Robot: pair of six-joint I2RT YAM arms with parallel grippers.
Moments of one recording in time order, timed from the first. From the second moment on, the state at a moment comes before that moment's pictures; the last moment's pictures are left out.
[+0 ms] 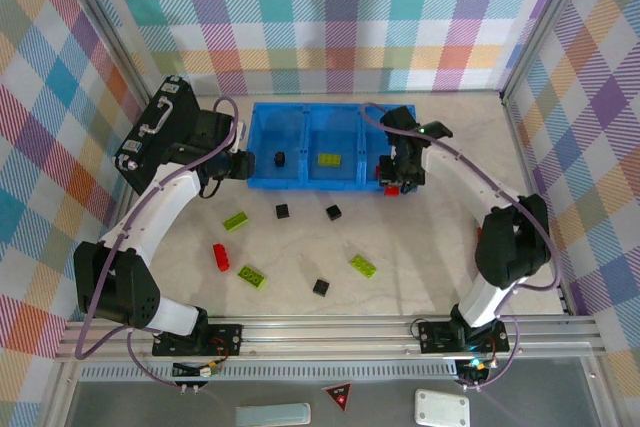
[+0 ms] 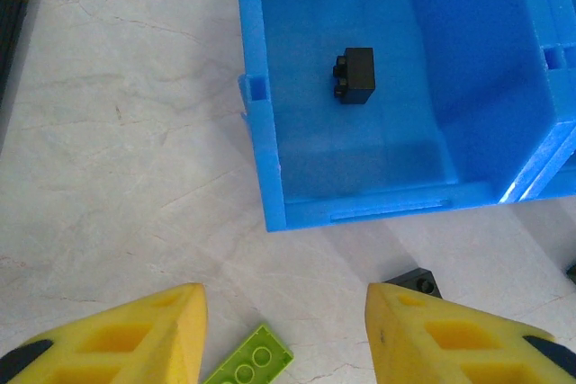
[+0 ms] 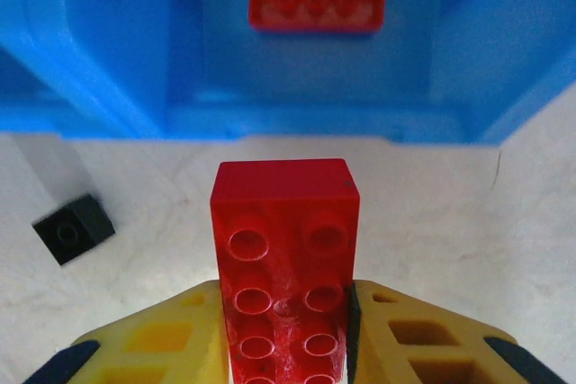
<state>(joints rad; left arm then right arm) -0.25 1.44 1.25 -0.73 -0.05 -0.10 0.43 1.71 1.48 -1.05 0.04 0.43</state>
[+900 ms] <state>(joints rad) -0.25 1.44 1.25 -0.73 -0.05 -0.09 0.31 2.29 2.08 -1.05 -0.07 0.30</state>
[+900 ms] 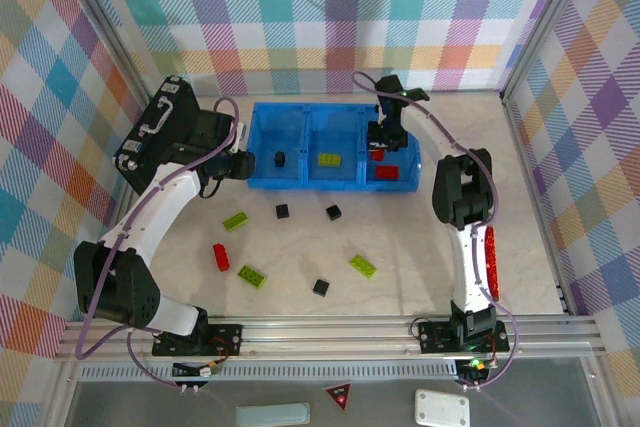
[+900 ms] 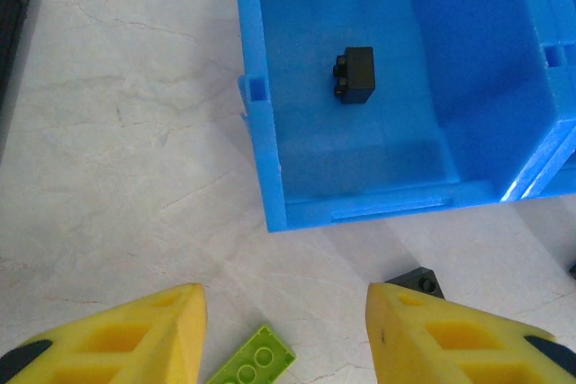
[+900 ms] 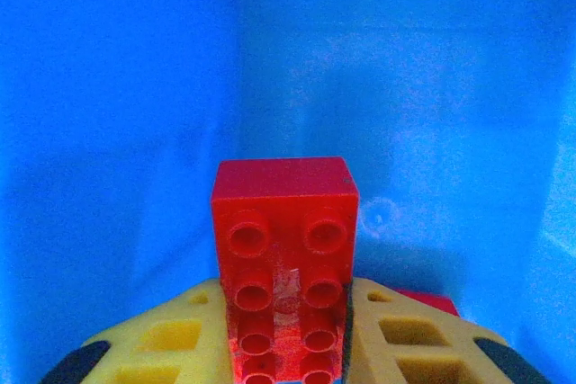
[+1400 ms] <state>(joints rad) -0.25 1.47 1.25 -0.73 -0.05 -0.08 0.30 2.43 2.20 -1.06 -0.13 0.30</state>
